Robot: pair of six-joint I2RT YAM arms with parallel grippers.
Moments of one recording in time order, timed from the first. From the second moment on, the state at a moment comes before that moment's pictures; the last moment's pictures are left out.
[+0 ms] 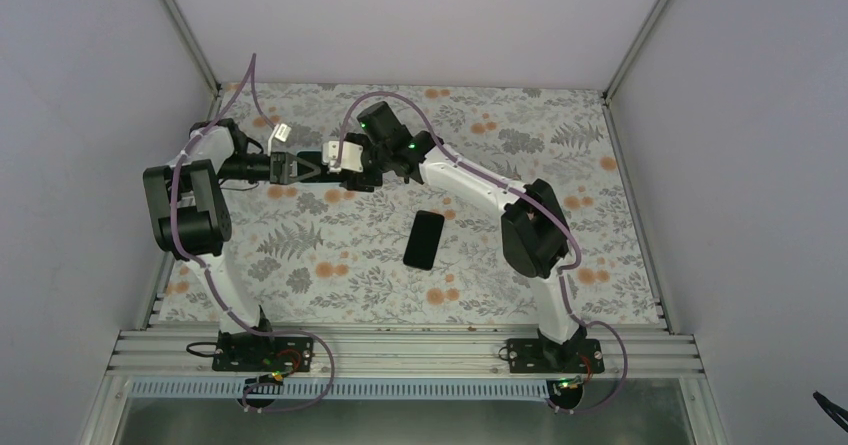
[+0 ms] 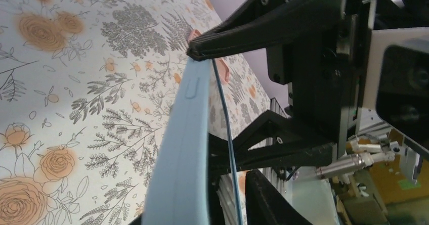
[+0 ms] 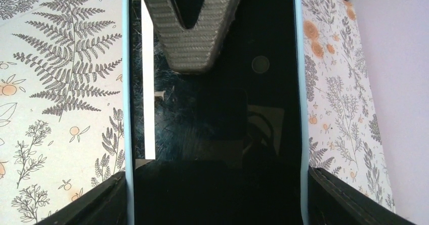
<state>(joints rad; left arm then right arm) 0.21 1.95 1.42 -1.36 1.33 0.93 0.83 2.10 1.84 -0.47 -0.28 -0.84</state>
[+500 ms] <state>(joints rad) 0.19 1.90 1.42 -1.37 1.28 0.93 0.83 2.10 1.91 -0.60 -0.36 -0.89</state>
